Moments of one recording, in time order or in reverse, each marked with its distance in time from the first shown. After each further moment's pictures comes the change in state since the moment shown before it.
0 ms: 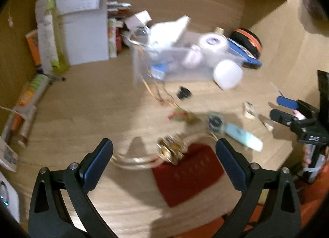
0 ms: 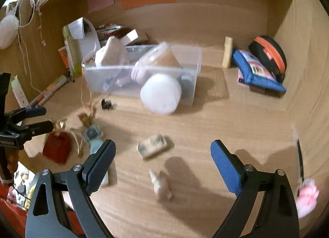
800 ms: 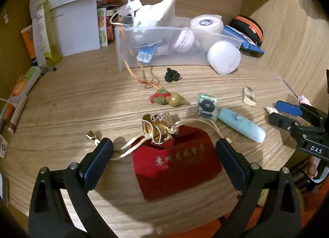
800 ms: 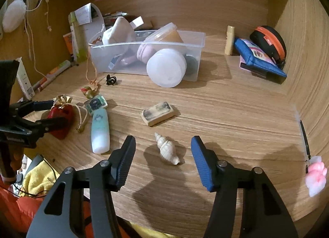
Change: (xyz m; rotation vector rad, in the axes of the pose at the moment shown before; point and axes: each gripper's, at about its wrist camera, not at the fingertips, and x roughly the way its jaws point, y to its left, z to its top) left arm 0.024 -0.032 -0.012 0.014 0.026 0.055; right arm 0.002 0.006 -0.030 -0.026 0.035 0.006
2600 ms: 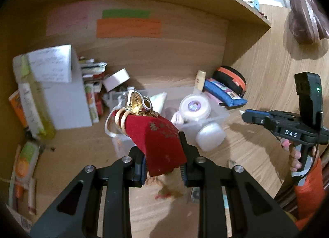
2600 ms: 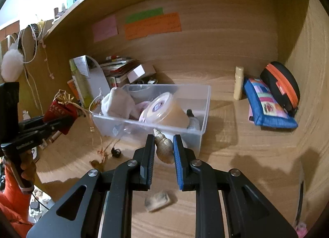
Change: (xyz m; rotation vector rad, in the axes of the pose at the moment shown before) left arm -0.042 0.017 0.111 0.090 -0.267 -0.122; right arm -0.006 -0.030 0.110 0.050 -0.173 0.123
